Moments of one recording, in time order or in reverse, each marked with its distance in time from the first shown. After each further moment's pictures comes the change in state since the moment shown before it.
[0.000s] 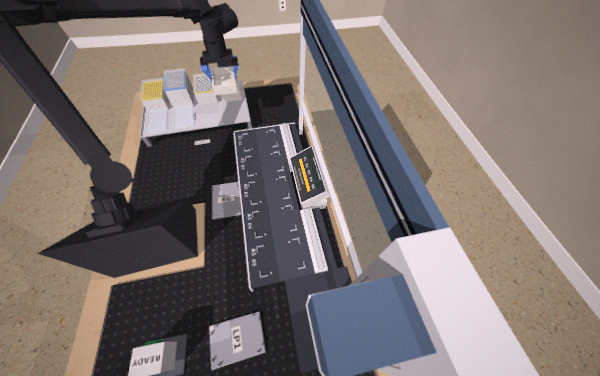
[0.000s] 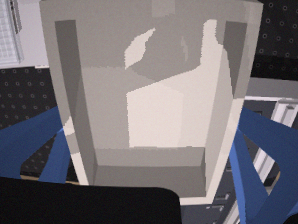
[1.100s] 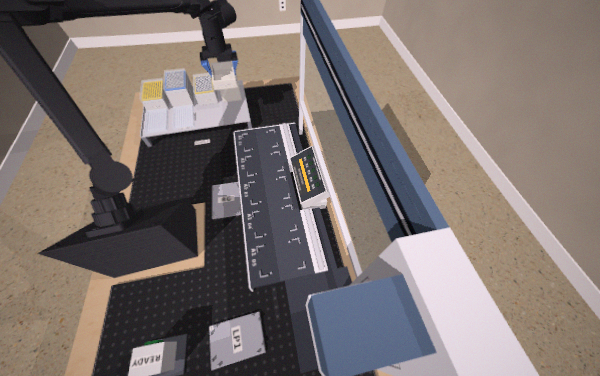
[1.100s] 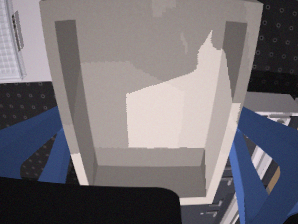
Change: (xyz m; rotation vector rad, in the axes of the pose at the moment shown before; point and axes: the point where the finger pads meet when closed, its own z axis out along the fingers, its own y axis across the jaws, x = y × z) arm -0.026 -0.001 -0.004 0.009 -0.006 -0.013
